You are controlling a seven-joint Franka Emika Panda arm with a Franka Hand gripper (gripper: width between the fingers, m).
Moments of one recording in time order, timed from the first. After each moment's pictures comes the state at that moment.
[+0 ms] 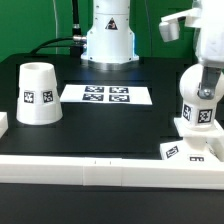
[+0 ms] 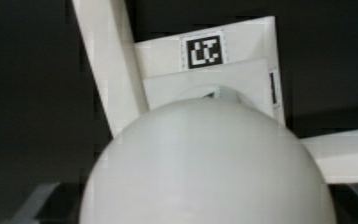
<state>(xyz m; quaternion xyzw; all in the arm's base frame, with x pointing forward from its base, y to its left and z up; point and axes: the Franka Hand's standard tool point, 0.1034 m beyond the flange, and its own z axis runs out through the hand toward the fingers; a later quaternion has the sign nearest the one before) 0.633 0.091 0.115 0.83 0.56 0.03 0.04</state>
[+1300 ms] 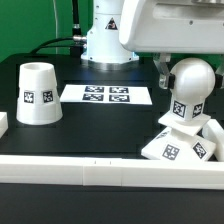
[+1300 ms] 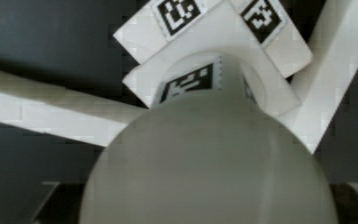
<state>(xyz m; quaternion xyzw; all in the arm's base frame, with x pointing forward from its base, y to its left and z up) 0.638 0.071 0.122 1.00 0.07 0.05 0.02</state>
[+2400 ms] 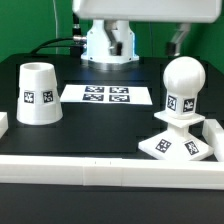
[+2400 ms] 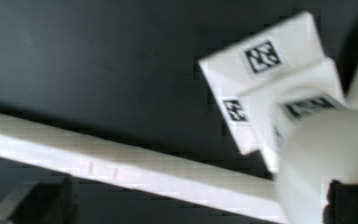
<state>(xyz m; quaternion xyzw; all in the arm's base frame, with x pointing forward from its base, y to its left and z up) 0.584 0.010 0.151 0.99 0.11 0.04 0.01</state>
